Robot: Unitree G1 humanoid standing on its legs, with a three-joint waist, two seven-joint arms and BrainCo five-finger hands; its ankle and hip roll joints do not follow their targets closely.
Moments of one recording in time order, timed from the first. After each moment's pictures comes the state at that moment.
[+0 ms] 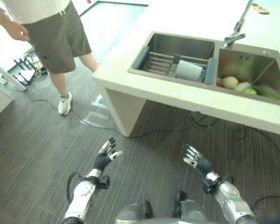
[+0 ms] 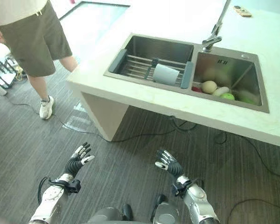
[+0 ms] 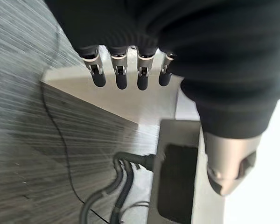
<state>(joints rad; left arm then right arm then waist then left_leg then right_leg) 0.09 0.35 -0.14 0.46 -0.41 -0.32 -0.15 0.03 -0.33 0.22 0.47 0.53 -0.16 0.35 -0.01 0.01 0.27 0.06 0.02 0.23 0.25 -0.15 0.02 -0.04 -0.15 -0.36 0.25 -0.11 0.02</state>
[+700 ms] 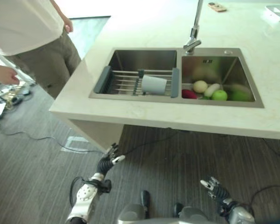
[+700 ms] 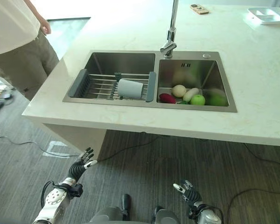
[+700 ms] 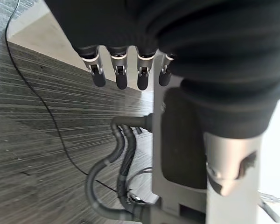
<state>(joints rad) 0.06 0.34 -0.16 0.62 -0.40 -0.37 -0.19 0.06 -0.30 0.08 0.94 0.53 -0.16 0.28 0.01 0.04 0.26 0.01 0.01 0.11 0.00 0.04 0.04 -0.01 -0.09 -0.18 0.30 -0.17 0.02</state>
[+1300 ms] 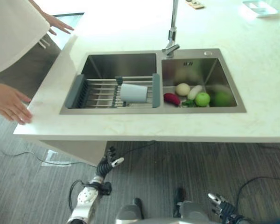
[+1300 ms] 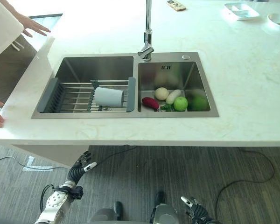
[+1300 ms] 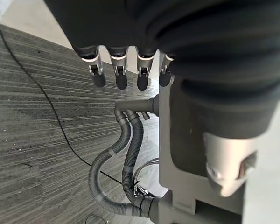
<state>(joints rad) 0.06 0.32 -0.19 0.65 -0.42 -0.37 -0.10 0.03 -0.32 -0.02 1.15 0.53 -0.10 0.28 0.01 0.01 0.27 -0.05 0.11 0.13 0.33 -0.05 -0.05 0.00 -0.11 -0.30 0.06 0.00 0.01</state>
